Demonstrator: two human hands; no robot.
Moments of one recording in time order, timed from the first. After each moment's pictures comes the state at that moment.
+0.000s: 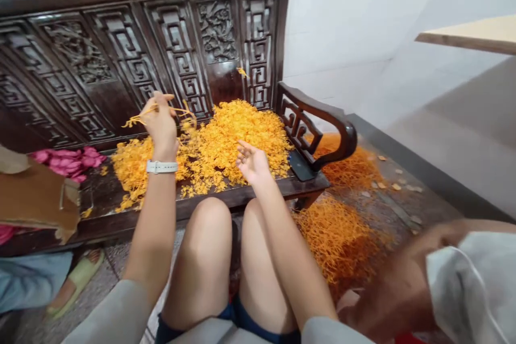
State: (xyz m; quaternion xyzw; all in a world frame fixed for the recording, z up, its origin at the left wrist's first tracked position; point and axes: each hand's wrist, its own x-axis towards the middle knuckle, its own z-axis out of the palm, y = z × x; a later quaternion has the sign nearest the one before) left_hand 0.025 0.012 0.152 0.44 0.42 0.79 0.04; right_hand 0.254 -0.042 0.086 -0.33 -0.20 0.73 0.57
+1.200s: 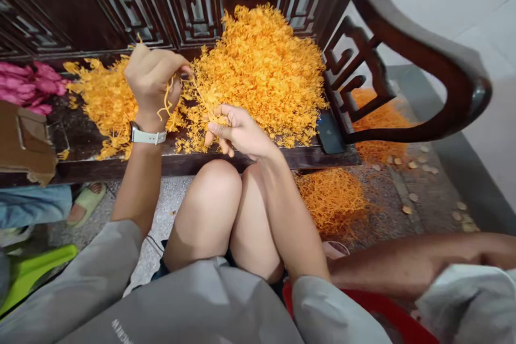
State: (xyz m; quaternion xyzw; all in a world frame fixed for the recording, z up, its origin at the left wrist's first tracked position) left_hand -0.029 0.009 0.057 0.72 0.53 0.45 -0.04; right_hand 0.216 -0.032 0.050 -0.24 -0.56 0.74 0.30
